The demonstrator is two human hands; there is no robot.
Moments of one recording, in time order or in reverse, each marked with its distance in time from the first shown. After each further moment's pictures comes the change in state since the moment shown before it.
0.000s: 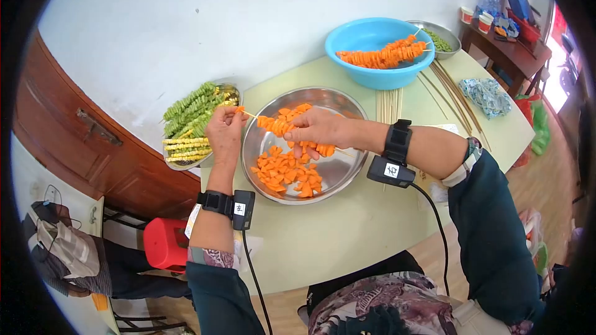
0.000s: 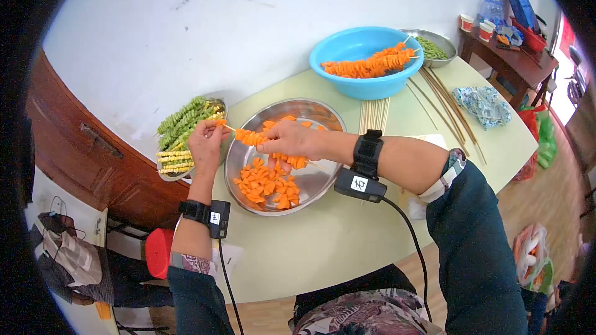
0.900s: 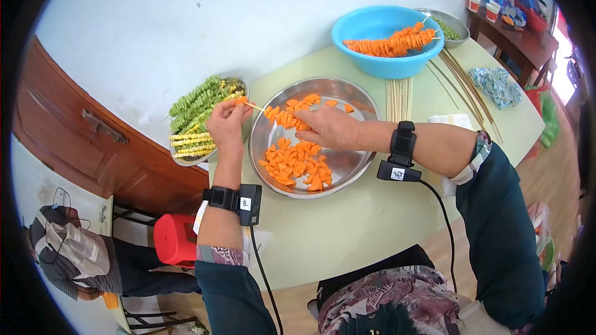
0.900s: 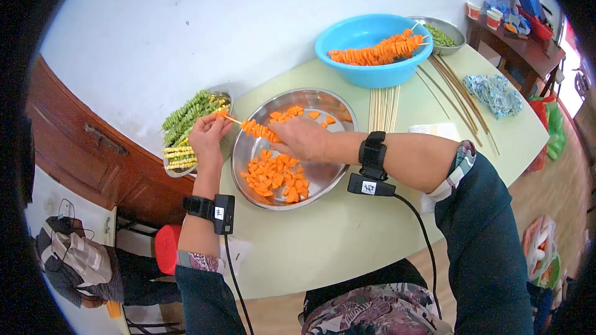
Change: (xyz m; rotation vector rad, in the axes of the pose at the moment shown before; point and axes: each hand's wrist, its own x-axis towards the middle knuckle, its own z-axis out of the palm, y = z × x) left_hand 0.000 0.011 0.000 -0.323 0.087 -0.186; right_hand 0.008 0.027 0.007 -0.977 0.359 -0.409
